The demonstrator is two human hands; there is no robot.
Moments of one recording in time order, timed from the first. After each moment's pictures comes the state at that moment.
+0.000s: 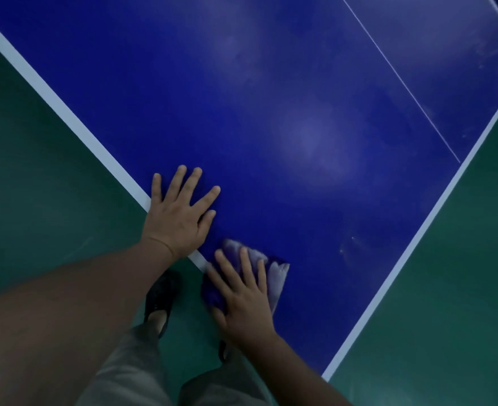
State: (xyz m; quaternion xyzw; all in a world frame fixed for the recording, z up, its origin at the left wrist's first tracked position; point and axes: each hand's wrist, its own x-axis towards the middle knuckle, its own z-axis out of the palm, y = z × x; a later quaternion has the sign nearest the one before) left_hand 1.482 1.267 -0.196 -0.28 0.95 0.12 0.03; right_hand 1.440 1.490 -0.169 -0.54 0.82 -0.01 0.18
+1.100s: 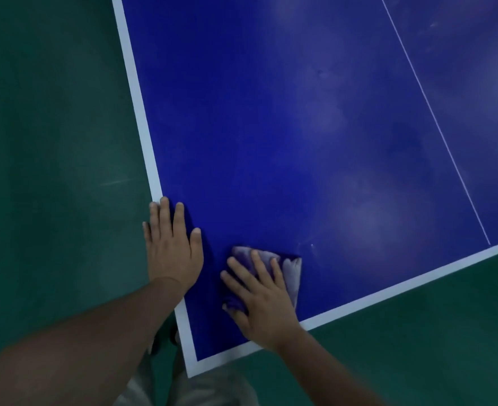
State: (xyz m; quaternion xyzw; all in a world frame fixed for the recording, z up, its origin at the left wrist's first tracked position) left_hand 1.435 1.533 -0.188 -0.69 0.68 0.22 -0.09; right_hand 1.249 1.654 -0.177 -0.78 0.60 0.03 0.15
